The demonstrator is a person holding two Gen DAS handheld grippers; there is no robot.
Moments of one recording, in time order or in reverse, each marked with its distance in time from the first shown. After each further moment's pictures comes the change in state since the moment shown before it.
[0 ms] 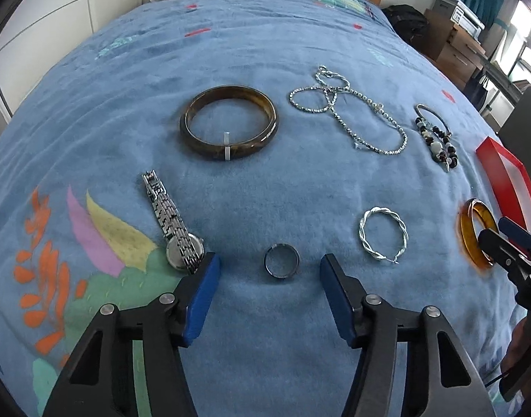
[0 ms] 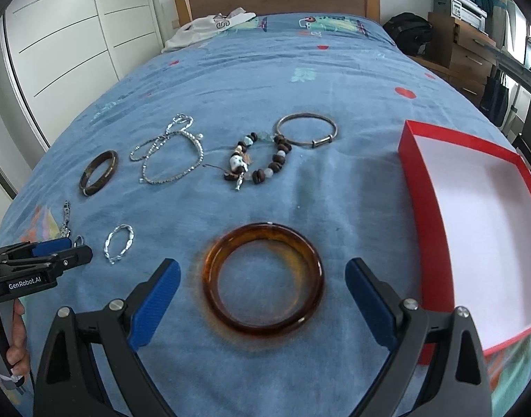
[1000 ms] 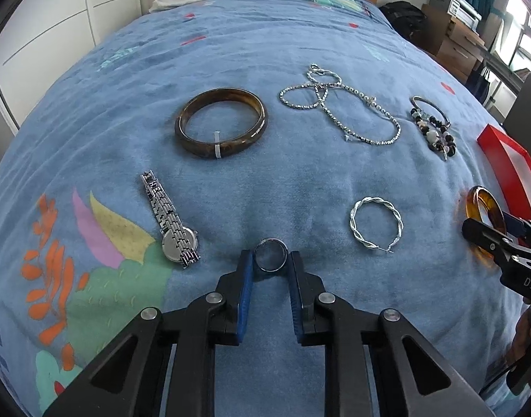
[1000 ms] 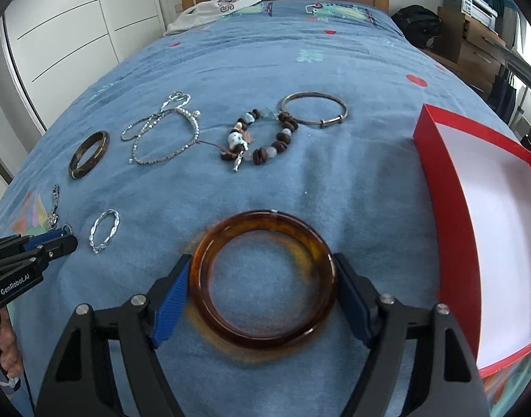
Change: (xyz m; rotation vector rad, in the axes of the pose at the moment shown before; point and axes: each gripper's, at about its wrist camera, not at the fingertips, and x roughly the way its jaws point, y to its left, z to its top) left arm -0.004 -0.015 -0.006 0.033 -0.019 0.052; right arm 0.015 0.001 -0.003 -0.015 0.041 0.005
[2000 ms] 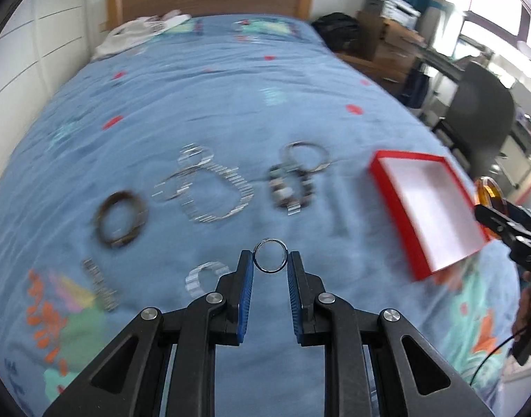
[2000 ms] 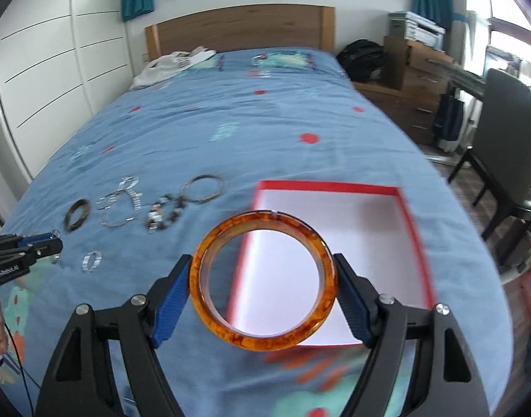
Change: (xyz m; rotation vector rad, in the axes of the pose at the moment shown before) left arm -0.082 -0.123 0.050 0.161 -0.084 -0.178; right arm -0.150 -0.121 0.016 0.066 -0.167 -0.155
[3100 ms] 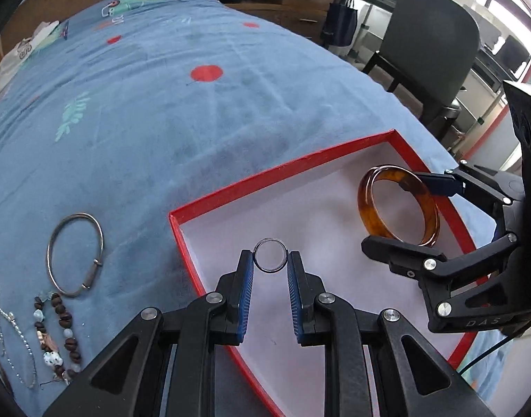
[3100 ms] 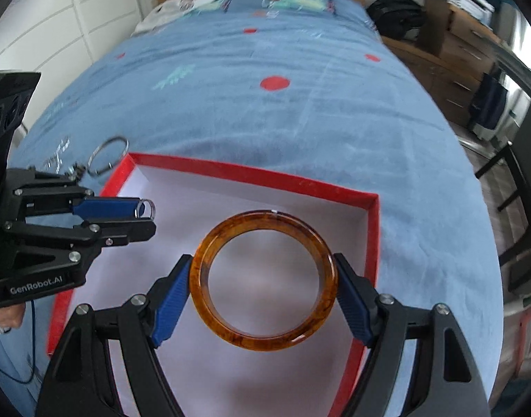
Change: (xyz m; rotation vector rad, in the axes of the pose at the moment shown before) left arm 0.183 -0.180 0.092 0.246 0.188 -0.195; right arm 0.159 -0.110 0.033 -0.158 0.274 0.144
